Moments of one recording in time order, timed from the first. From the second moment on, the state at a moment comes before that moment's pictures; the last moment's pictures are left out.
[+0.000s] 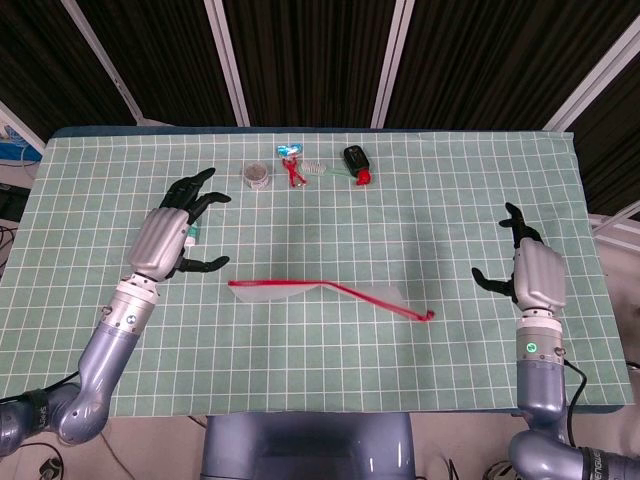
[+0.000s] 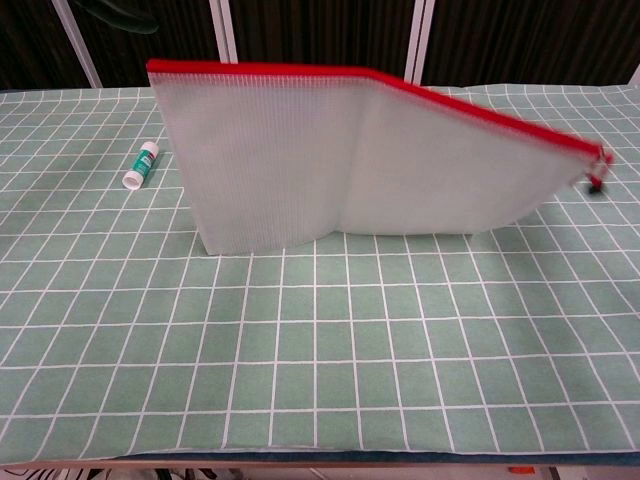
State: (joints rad) left arm -0.71 -1.22 -0.31 -1.90 1.07 1.19 0.15; right arm 0.51 -1.20 0.38 -2.05 -0.70 1.48 -0.41
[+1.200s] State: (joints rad) left arm -0.12 -1.08 0.06 -1.51 1.46 1.63 -0.05; right arm 0.10 -1.09 -0.01 -1.68 -1.40 1.61 -0.09
